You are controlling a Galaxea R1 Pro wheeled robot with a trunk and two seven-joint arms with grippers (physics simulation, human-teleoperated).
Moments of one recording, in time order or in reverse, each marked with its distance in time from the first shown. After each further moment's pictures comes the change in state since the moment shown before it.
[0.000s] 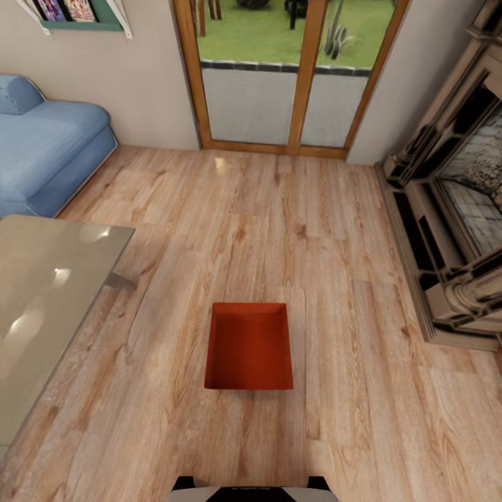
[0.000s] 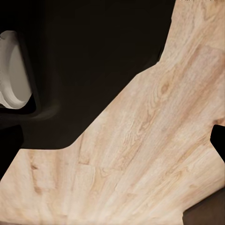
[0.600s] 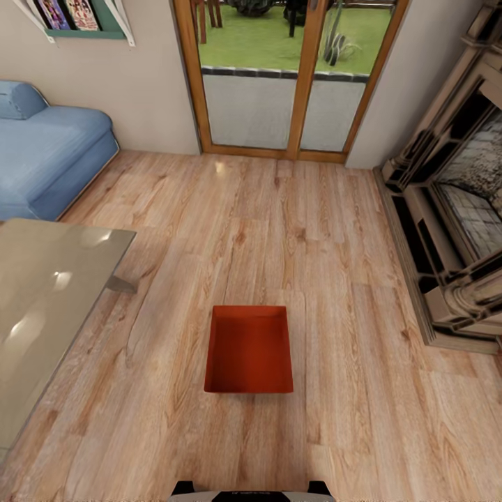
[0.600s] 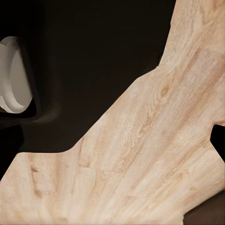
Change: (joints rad) left arm 0.000 0.000 0.000 0.000 0.000 0.000 0.000; right arm 0.000 0.001 0.000 0.000 -0.002 0.006 0.000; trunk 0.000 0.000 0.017
